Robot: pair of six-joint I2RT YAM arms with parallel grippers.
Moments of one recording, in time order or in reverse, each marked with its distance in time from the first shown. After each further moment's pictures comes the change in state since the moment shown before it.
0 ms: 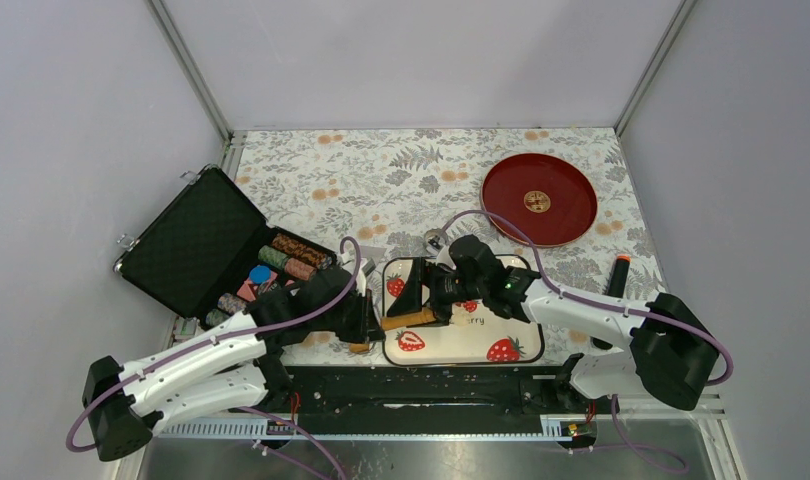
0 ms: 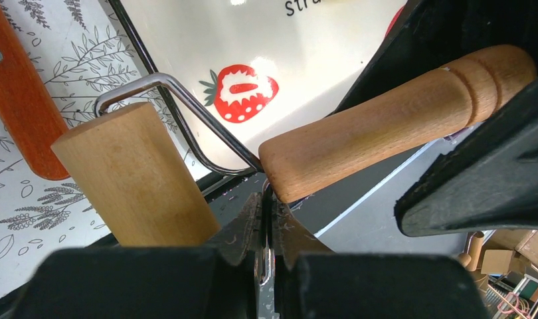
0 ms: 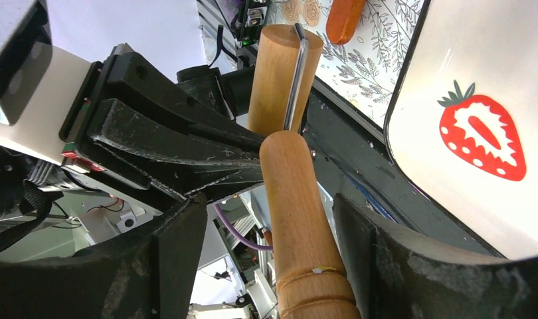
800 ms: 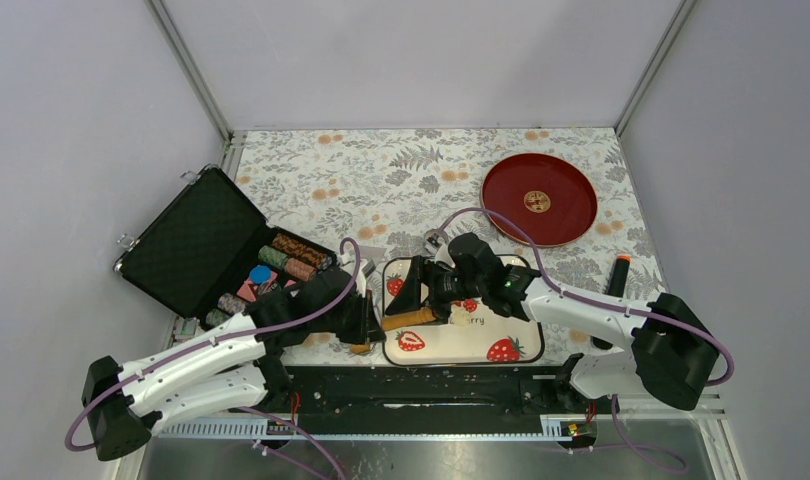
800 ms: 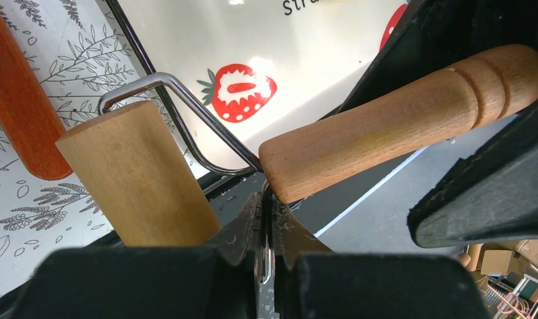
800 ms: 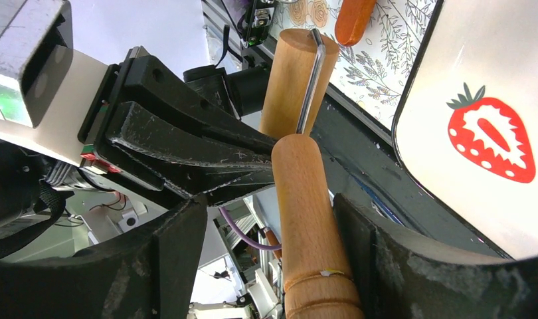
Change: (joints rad) left arm -0.012 -0.010 -0.004 0.004 -0.008 -0.009; right arm 0.002 0.000 0.022 -0.018 -0.001 -0.002
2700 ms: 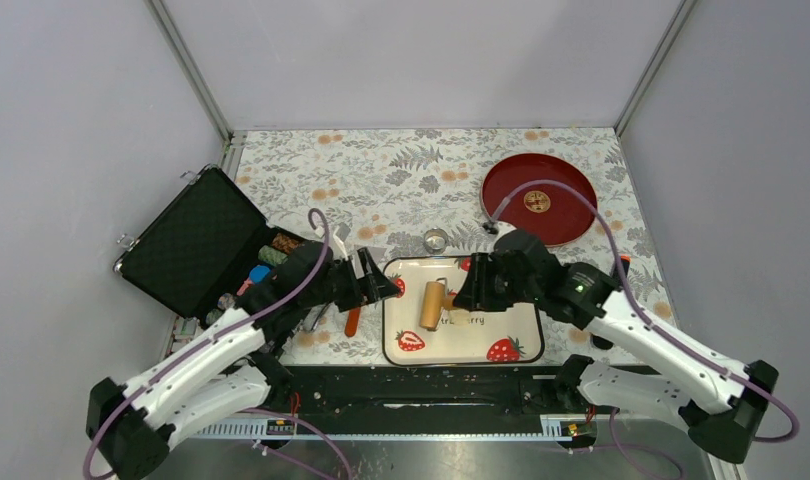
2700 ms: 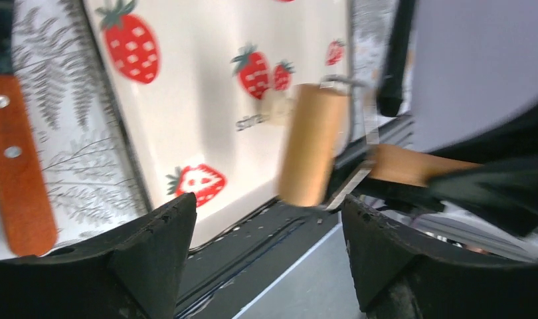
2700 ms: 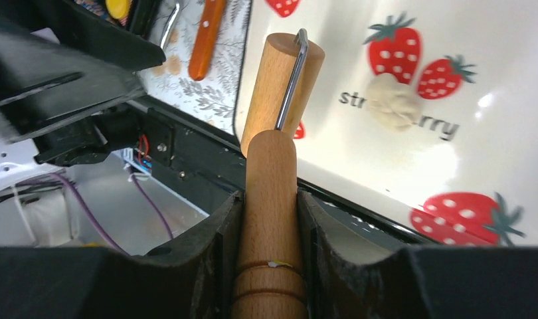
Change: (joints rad) left arm 0.250 -0.040 0.001 0.232 0.088 -0.140; right arm -0.024 -0.344 0.188 -0.721 0.438 -0.383
